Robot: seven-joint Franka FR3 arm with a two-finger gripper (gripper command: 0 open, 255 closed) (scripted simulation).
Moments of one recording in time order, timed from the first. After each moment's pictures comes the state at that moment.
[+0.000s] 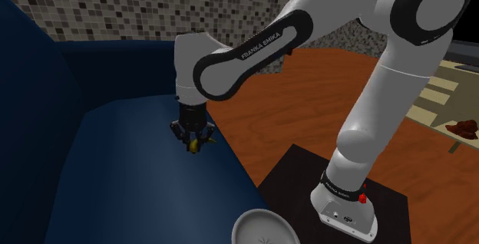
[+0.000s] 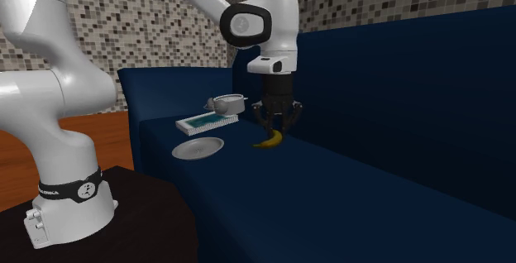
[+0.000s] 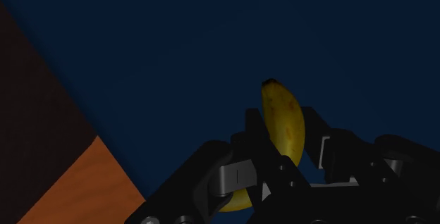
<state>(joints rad) -0.13 -0.06 0.71 -2.27 0.11 2.22 1.45</state>
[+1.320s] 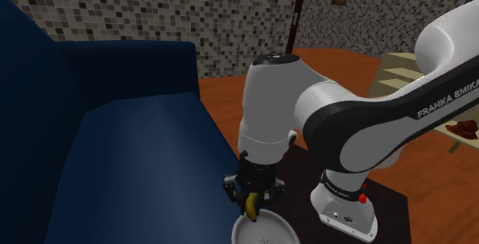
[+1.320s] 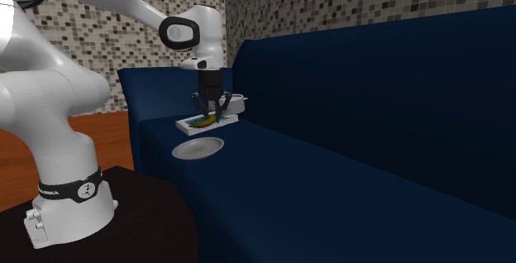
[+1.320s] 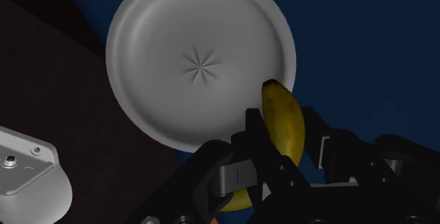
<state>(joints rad) 0.29 -0.63 0.81 -2.65 0.58 2.12 1.61</state>
